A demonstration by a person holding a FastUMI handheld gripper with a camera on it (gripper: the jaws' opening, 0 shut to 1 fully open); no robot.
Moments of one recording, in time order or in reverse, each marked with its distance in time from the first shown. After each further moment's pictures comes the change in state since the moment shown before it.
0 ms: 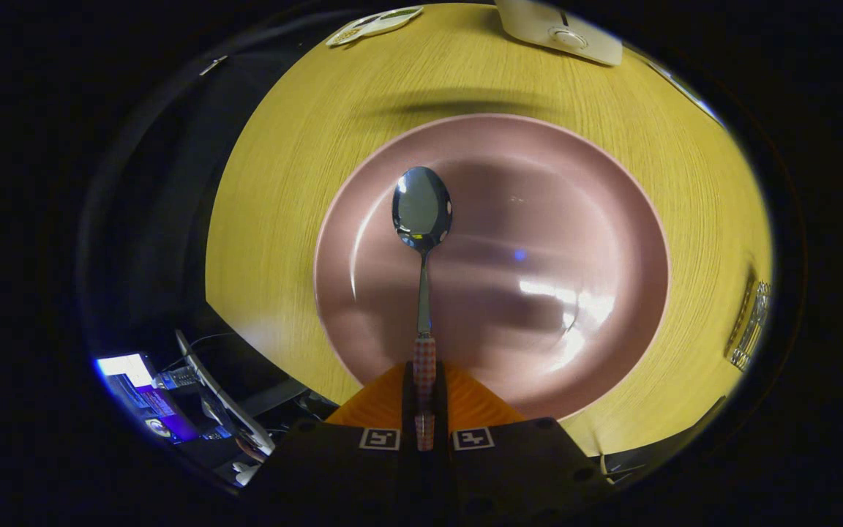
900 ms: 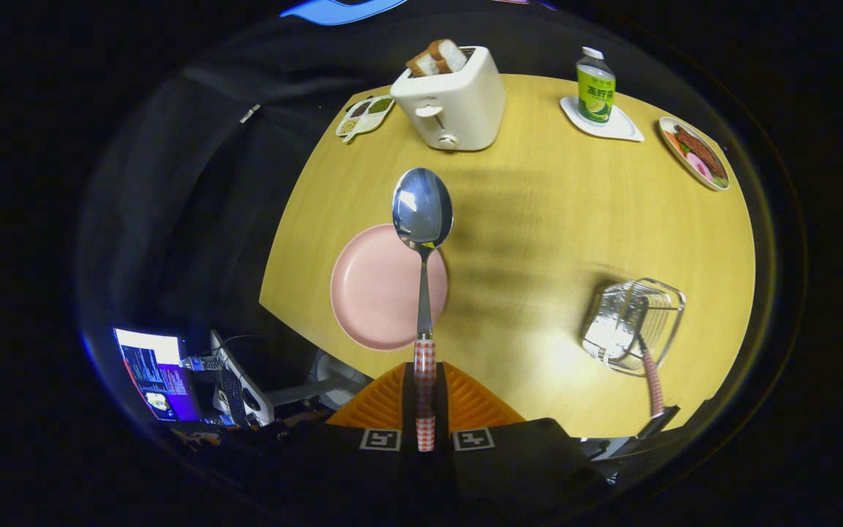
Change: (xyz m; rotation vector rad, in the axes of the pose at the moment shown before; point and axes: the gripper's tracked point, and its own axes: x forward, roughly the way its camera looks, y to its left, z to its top) arm -0.231 -0.135 -0.021 -0.032 -0.182 0.033
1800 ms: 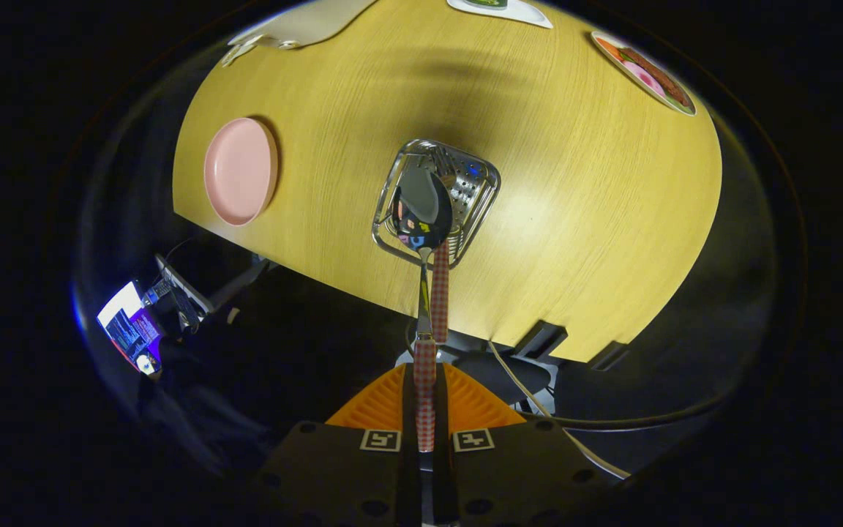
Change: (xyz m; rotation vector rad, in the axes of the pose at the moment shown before) arm -0.064 -0.168 -0.059 0.029 0.712 -0.227
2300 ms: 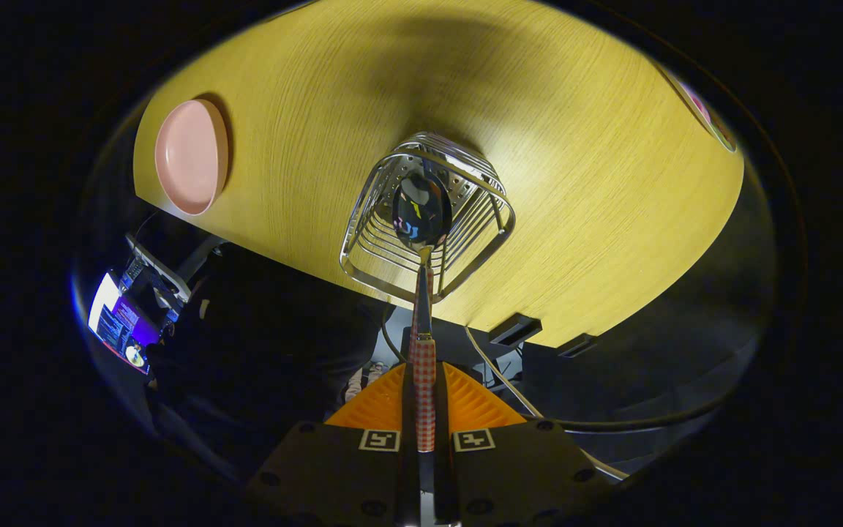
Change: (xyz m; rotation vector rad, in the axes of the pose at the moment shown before) arm 0.014 -0.011 0.033 -0.047 0.229 -0.119
